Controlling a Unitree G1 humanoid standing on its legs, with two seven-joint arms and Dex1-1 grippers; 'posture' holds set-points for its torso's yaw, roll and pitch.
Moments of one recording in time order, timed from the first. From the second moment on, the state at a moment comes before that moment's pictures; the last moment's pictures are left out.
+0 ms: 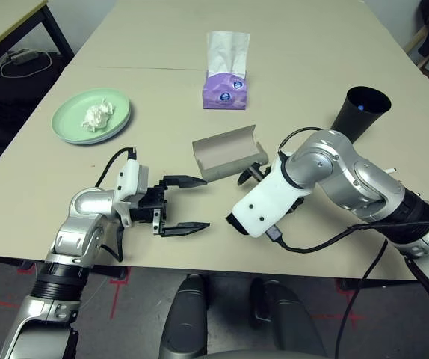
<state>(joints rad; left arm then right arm) -0.30 0.61 -0.04 0.05 -0.44 0.00 -1.38 -0.88 -0.60 0.67 -0.20 -0.48 0.10 1.46</state>
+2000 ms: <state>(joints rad) -0.33 0.61 -0.05 0.06 -0.43 -0.03 -1.37 -1.05 -0.54 0.74 -0.26 -0.18 1.30 1.41</state>
